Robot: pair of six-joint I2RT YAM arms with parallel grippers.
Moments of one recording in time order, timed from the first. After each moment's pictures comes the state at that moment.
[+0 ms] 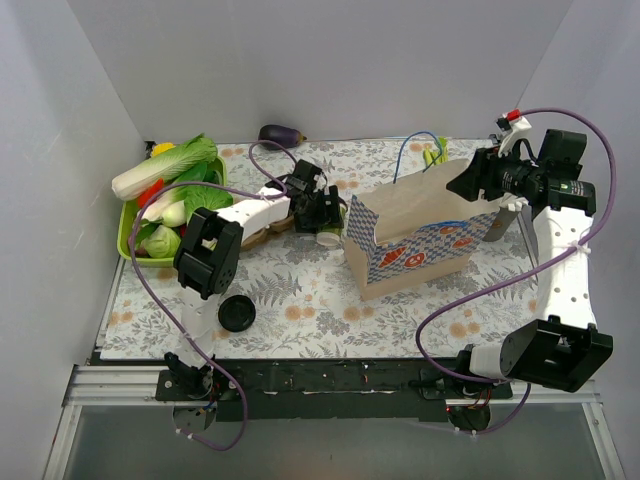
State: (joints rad) left arm -0.55 2.10 1.59 -0.44 0.17 -0.64; right arm -0.21 1.31 1.44 -0.76 -0.82 -0.16
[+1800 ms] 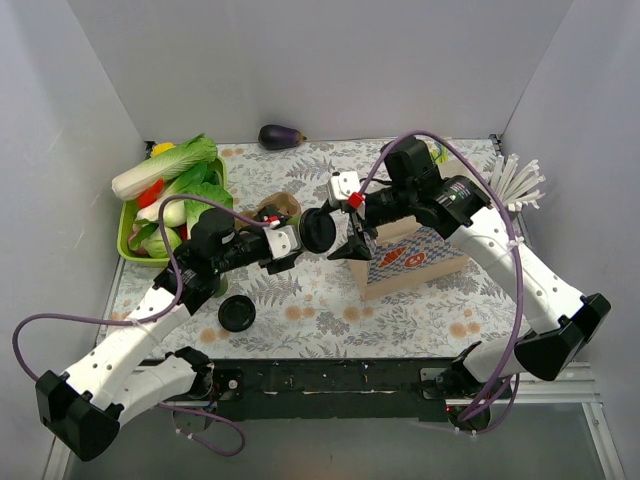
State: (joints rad) left arm -0.59 0.92 0.84 -0.18 0.46 0.64; right arm 0.72 1.41 1.61 -0.82 -0.91 -0.74
